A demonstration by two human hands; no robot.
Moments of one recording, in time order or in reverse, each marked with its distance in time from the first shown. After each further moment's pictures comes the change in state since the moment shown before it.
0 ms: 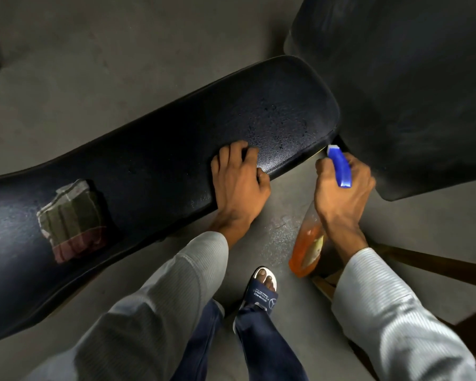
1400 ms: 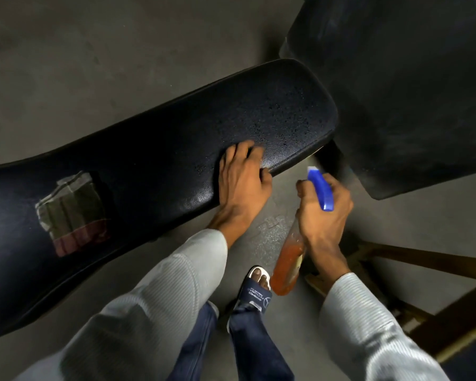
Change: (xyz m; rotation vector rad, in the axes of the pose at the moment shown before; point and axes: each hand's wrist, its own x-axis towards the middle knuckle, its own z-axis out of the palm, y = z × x) left_hand -0.009 -0.016 -0.013 -0.193 -0.045 0.065; right_hand -0.068 -0.001 0.010 0.107 -0.019 0.023
